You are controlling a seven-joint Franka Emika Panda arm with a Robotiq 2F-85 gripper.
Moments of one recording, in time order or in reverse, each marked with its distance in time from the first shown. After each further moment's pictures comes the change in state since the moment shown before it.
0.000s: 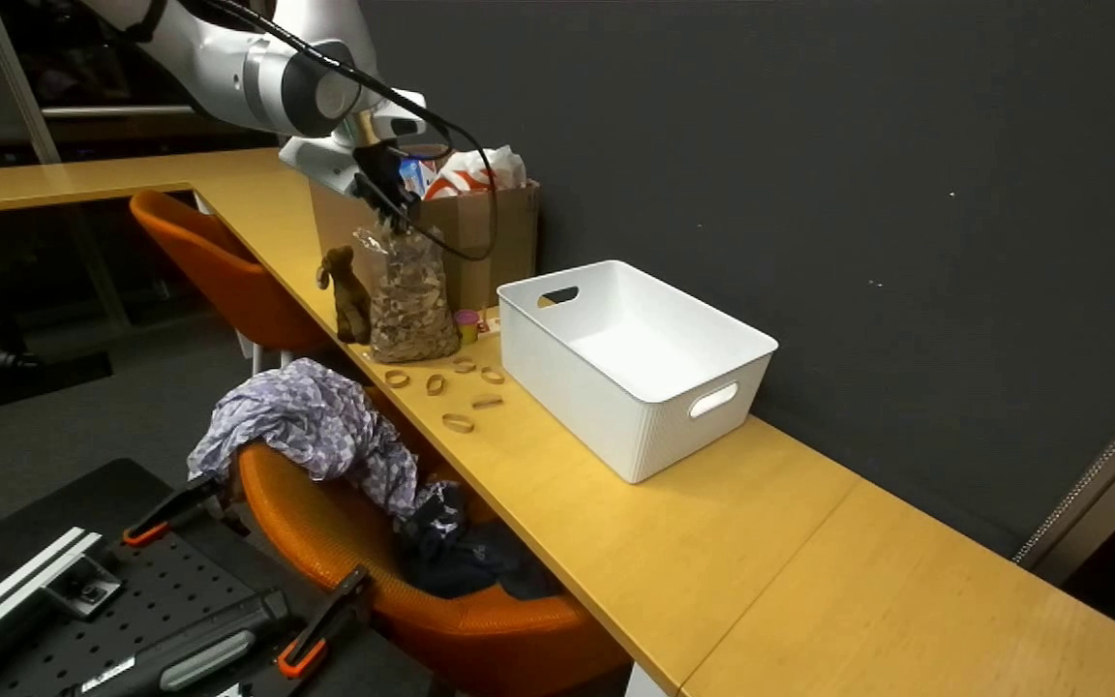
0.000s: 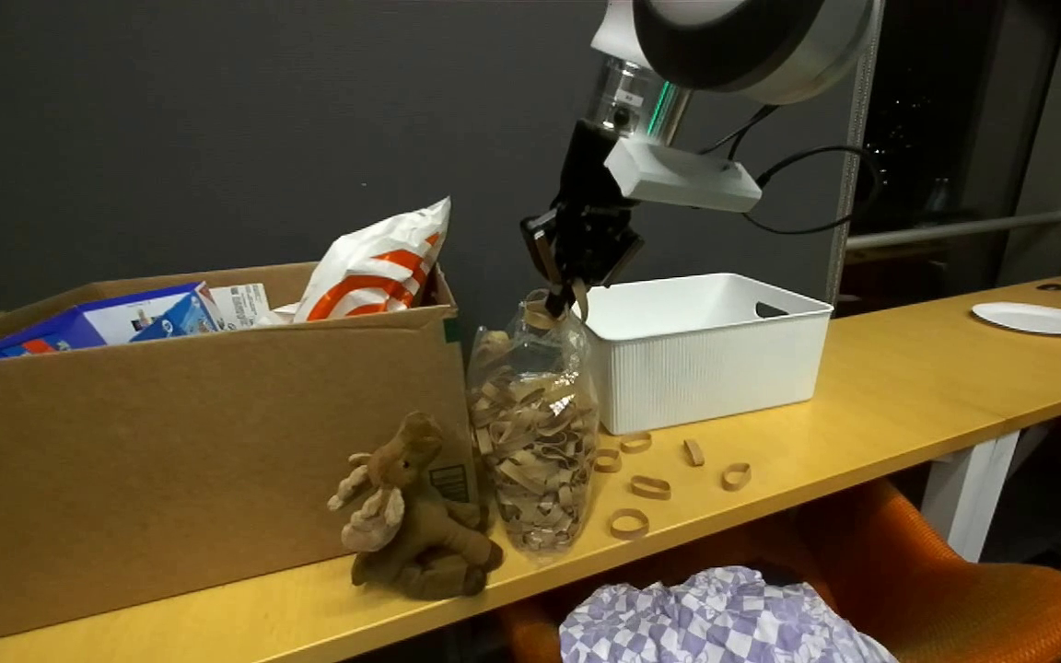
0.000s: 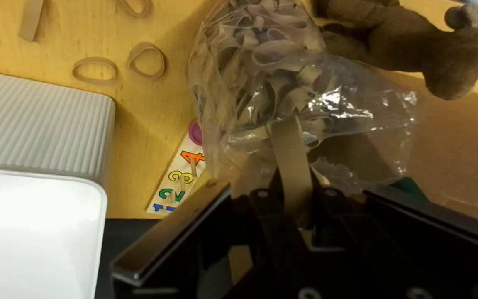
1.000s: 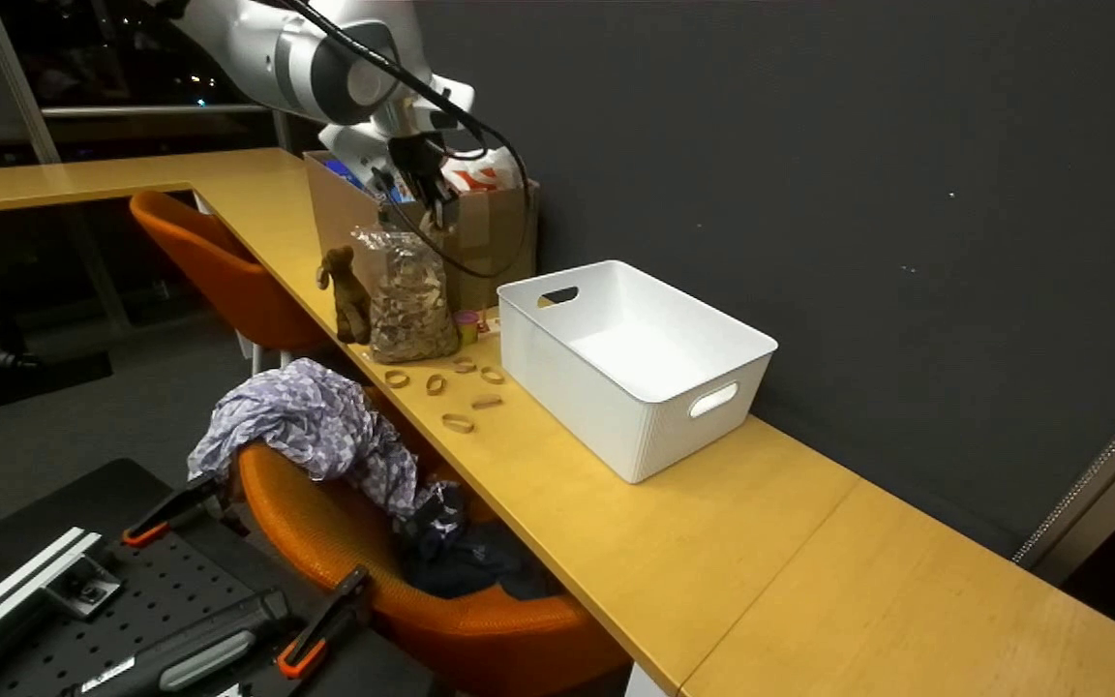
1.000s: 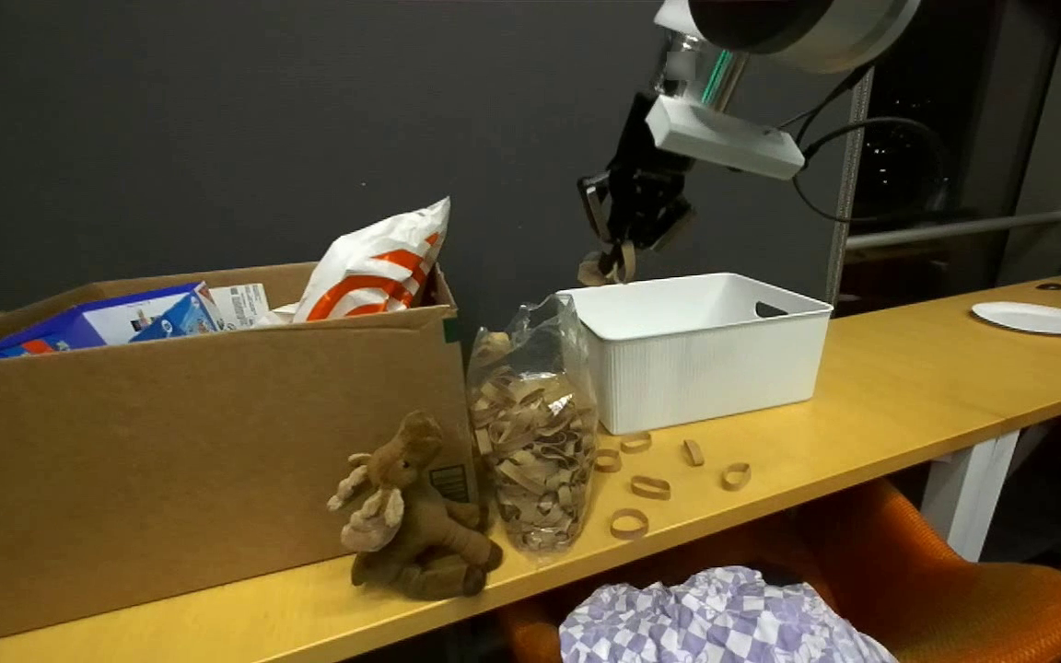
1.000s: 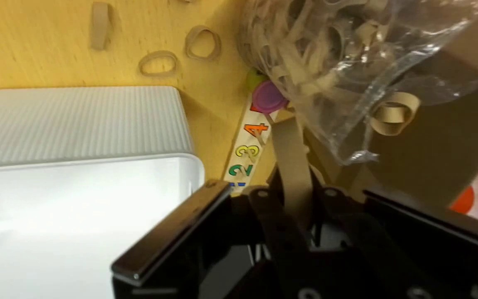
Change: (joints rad) arm -0.065 -0.062 -0.046 -0.030 0.055 -0.017 0.107
